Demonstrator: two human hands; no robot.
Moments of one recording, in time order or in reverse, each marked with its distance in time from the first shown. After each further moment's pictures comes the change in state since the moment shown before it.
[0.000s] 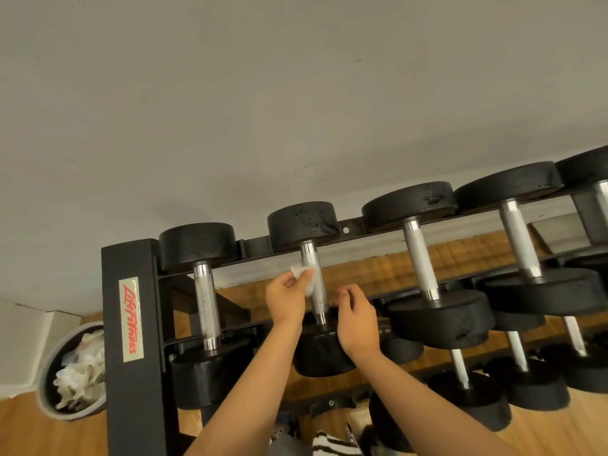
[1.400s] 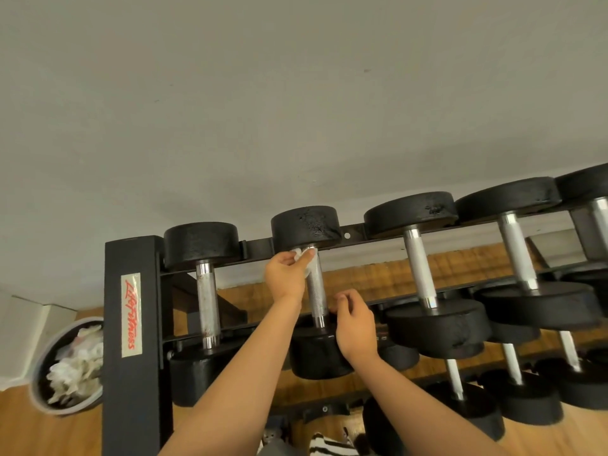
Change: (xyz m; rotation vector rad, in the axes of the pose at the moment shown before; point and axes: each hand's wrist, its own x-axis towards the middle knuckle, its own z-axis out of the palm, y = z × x) left_hand 0.019 0.031 0.010 -0.020 0.064 0.036; right_hand 0.000 -0.004 -0.001 0.004 -0.032 0.025
